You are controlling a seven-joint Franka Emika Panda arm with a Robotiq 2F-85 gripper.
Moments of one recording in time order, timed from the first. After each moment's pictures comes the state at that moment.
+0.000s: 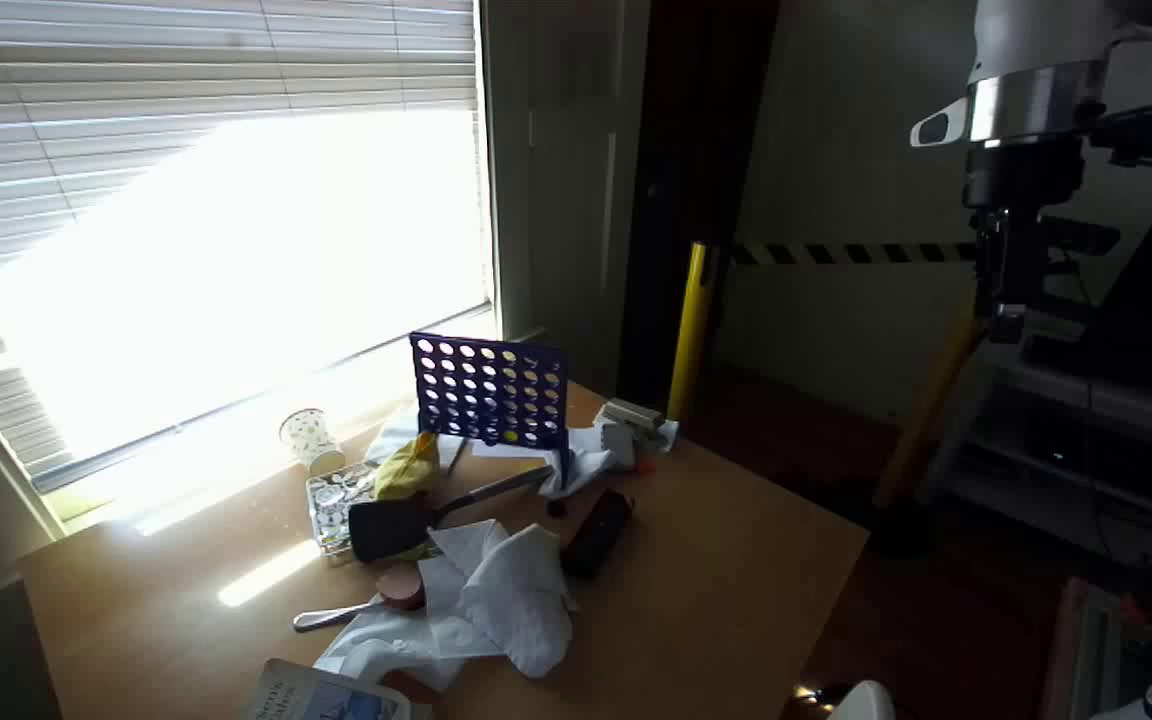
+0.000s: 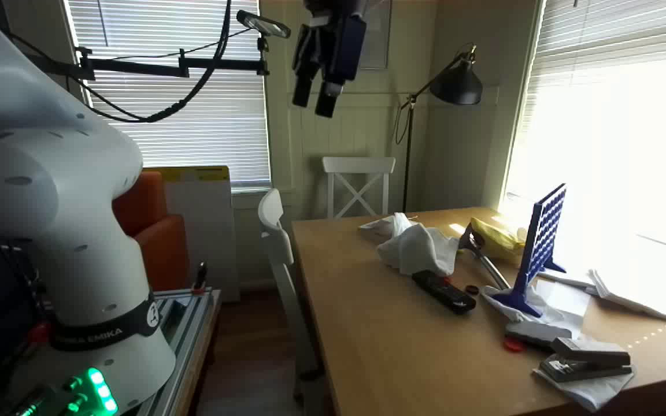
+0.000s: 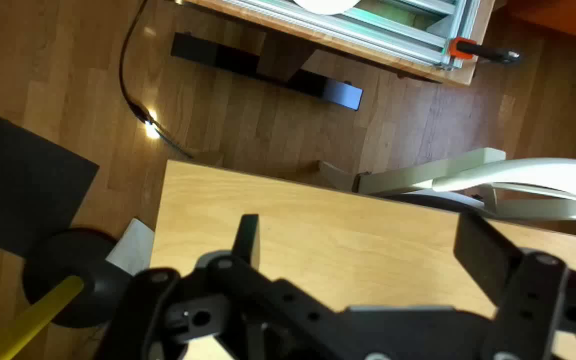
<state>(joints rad) 0.03 -0.58 -0.08 -2.25 0.01 1.42 -0.28</state>
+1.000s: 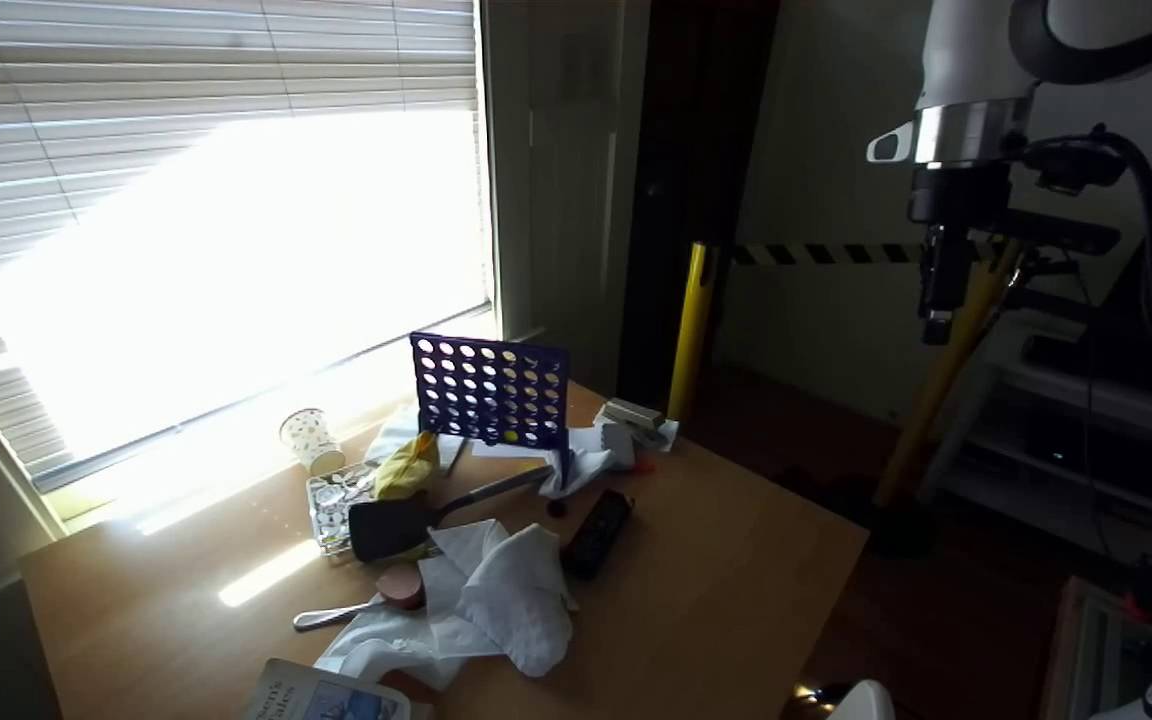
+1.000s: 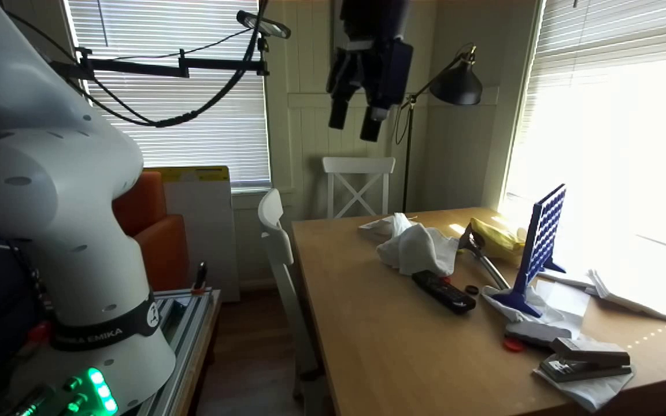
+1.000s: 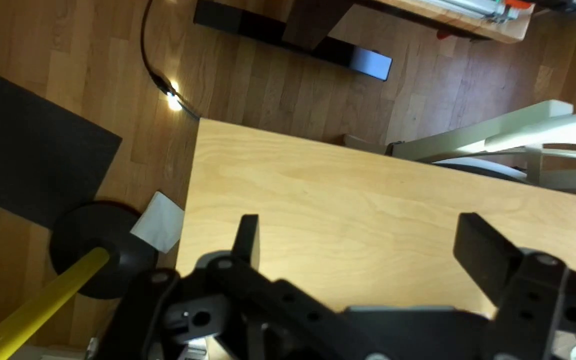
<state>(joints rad) 0.02 -0.47 -0.11 -2.24 -0.03 1.58 -0.31</state>
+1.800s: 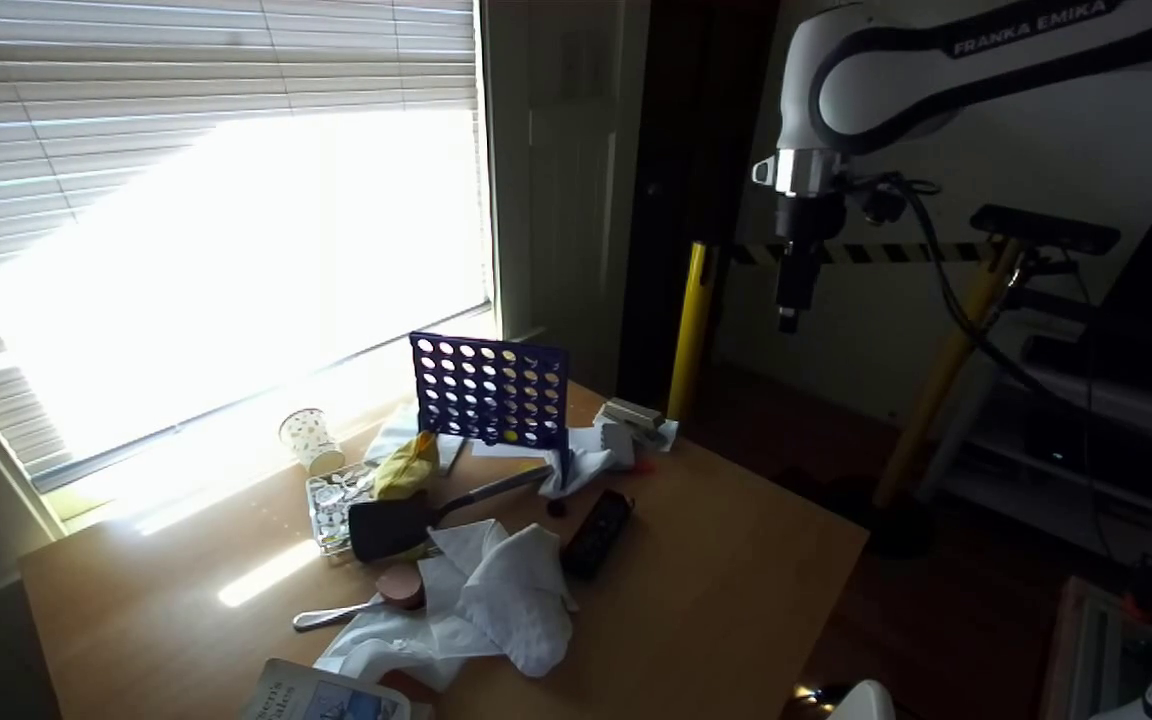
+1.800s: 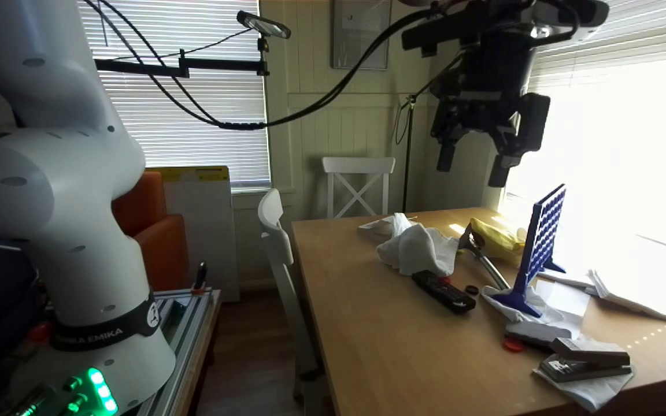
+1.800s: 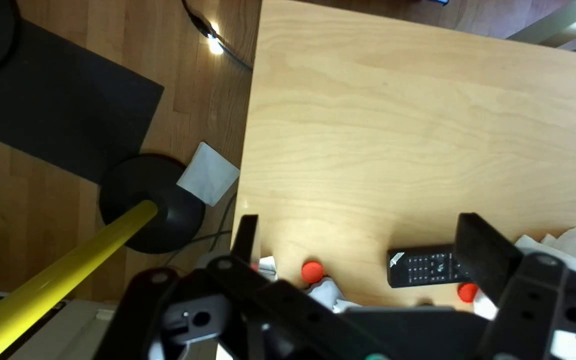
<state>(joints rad) 0.00 -0.04 -0.12 -1.96 -0.05 1.80 -0.30</state>
